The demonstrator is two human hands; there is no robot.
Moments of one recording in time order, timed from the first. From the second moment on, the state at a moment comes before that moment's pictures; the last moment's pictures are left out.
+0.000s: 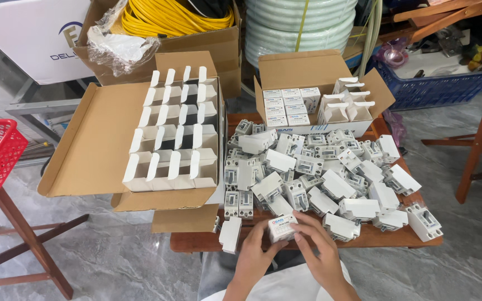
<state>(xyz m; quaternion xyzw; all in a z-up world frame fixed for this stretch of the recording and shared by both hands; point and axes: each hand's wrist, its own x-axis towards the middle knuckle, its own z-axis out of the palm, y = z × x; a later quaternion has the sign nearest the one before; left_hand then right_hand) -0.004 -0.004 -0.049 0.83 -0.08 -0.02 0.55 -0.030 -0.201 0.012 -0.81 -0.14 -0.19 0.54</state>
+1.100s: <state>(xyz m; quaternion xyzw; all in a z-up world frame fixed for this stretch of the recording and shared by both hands) 0.243 -0.147 0.021 0.95 -0.21 0.16 0.16 0.252 -0.311 0.189 -0.76 0.05 -0.25 0.60</state>
